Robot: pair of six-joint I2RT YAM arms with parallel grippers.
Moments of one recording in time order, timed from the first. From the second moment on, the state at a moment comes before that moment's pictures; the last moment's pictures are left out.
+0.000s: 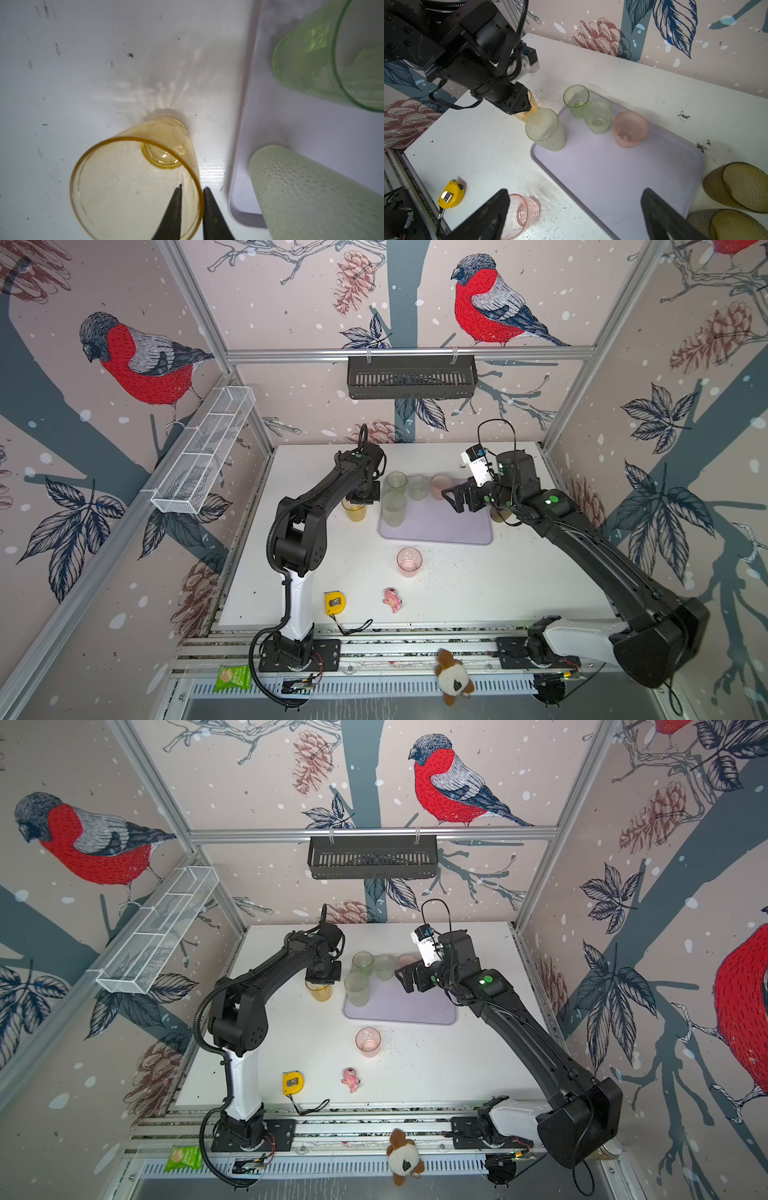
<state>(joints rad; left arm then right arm) -0.40 2.05 1.76 -1.06 -0.10 -0.38 0.48 1.26 1.24 -0.56 -0.25 0.05</state>
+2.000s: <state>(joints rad) -0.40 2.01 1.72 -1.05 -0.11 -0.38 0.43 1.26 1.25 -0.58 -0.25 0.02</state>
